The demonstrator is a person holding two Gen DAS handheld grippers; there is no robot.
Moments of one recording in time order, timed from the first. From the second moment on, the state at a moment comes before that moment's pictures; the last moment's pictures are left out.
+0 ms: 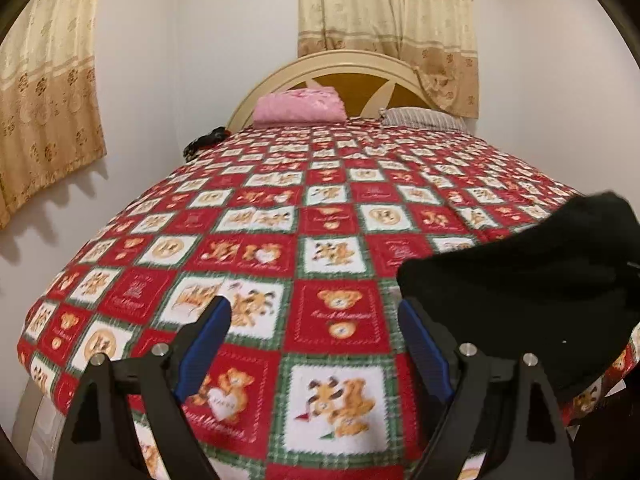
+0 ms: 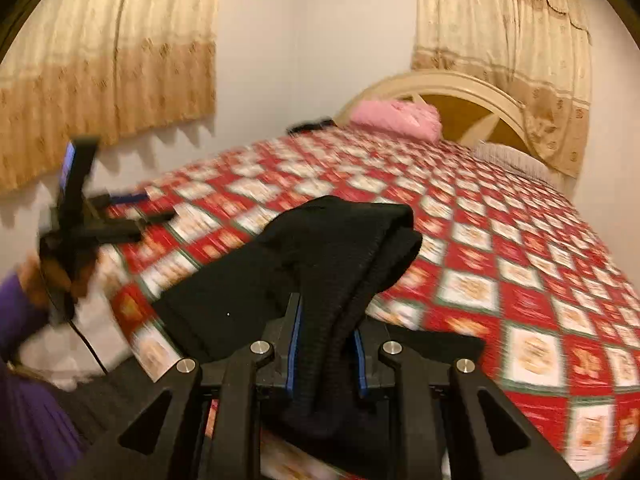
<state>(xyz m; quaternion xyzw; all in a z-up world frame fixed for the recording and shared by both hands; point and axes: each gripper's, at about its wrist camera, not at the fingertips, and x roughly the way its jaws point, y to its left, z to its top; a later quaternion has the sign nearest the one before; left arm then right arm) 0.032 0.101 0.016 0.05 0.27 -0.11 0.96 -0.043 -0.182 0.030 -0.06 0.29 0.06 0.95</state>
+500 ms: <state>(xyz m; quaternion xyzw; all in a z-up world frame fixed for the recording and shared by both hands) 0.026 0.005 -0.013 0.11 0.30 -0.21 0.92 -0.043 -0.243 -0.038 0.00 0.34 0.02 0.94</state>
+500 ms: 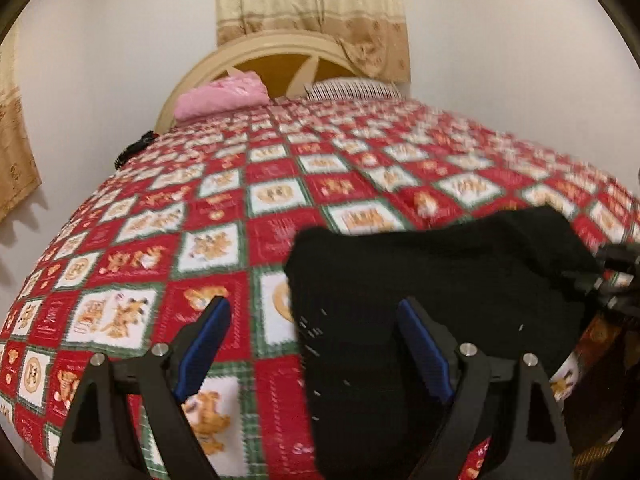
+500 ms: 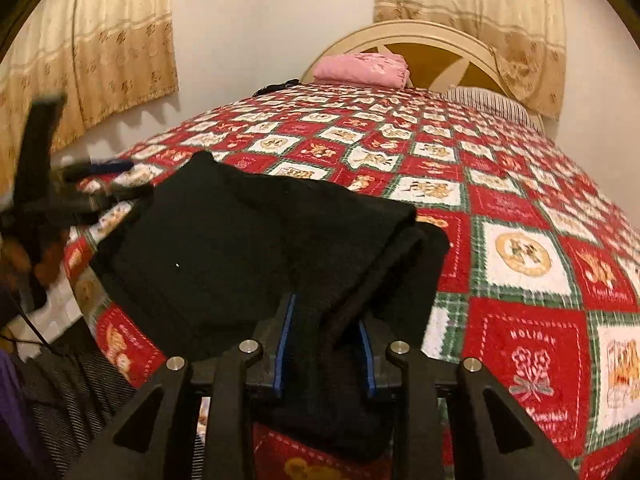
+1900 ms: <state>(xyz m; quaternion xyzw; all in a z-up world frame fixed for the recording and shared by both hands) 0.005 0.023 -0.055 0.02 0.34 -0.23 0.91 0.182 -0.113 -0.069 0.07 0.47 0.21 0.85</state>
